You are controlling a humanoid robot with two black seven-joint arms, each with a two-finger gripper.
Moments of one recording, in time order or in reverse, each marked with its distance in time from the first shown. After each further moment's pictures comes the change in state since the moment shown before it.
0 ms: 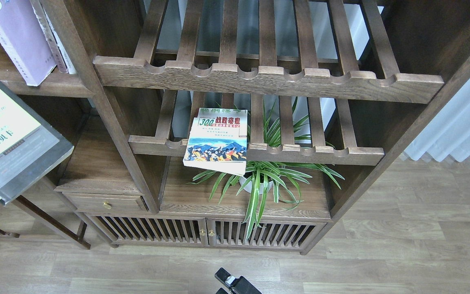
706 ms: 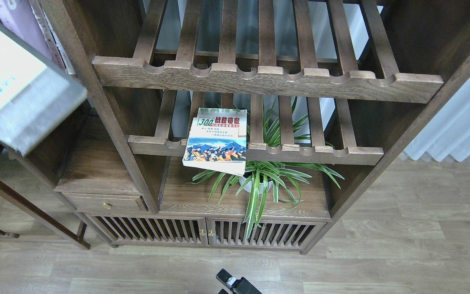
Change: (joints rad) left arm -0.327 -0.123 -0.128 0.126 0.052 0.000 0.004; right arm -0.009 -0.003 0.004 -0.003 0.000 0.000 0.000
